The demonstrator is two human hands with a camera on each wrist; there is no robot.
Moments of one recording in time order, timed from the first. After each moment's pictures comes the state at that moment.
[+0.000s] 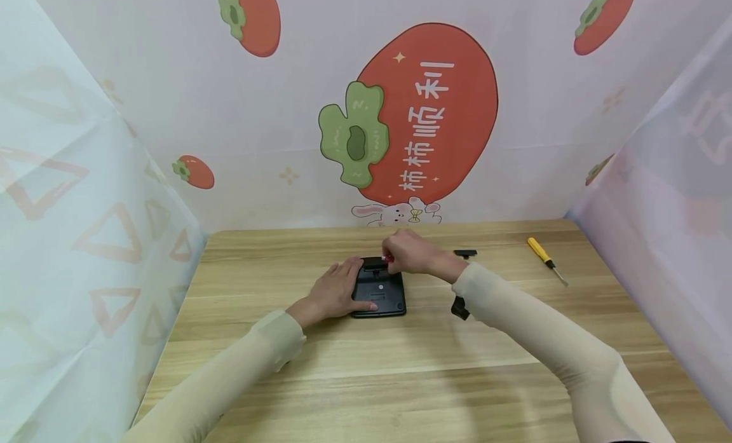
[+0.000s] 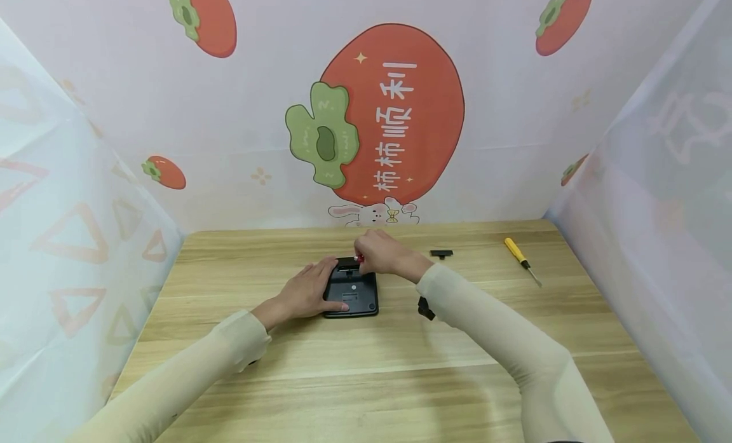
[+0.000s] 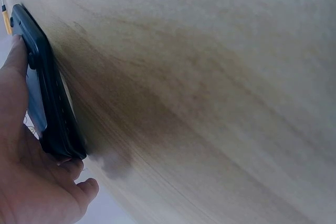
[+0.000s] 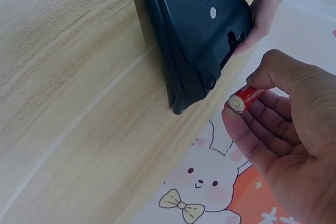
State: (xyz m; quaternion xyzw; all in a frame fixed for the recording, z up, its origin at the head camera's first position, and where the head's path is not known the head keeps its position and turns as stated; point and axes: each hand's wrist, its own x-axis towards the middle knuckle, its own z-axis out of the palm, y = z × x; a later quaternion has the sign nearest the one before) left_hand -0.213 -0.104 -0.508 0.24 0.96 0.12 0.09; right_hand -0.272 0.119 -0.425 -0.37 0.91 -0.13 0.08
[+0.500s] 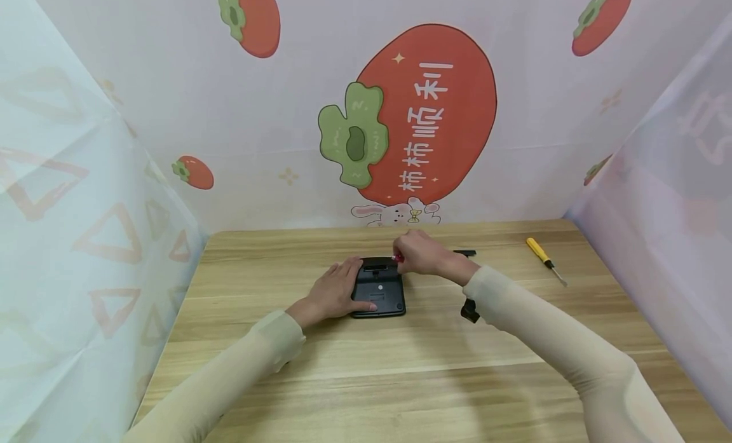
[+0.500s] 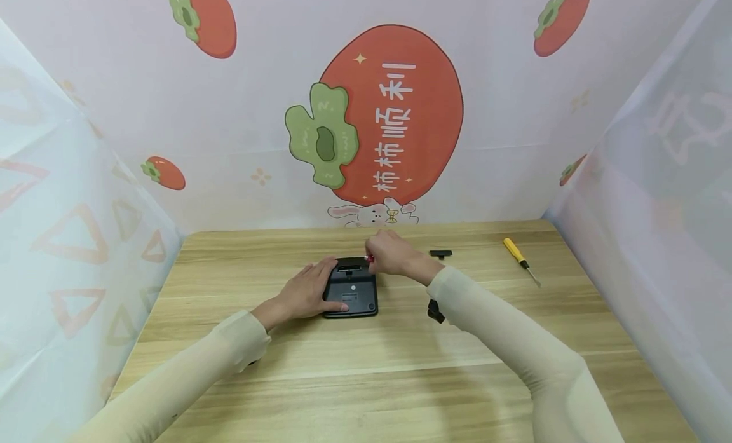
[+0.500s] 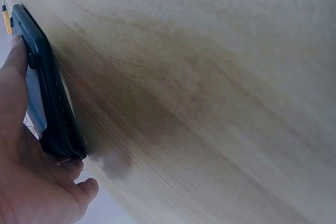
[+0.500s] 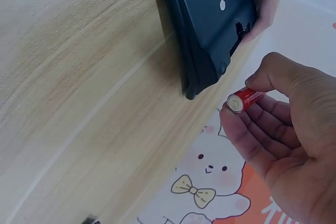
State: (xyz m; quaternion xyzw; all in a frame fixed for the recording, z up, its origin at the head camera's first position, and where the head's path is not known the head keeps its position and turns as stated) left_hand -0.212 -0.104 -0.508 0.24 0.96 0.12 0.08; right_hand -0.270 0.138 -0.429 -0.35 0.93 -0.13 0.08
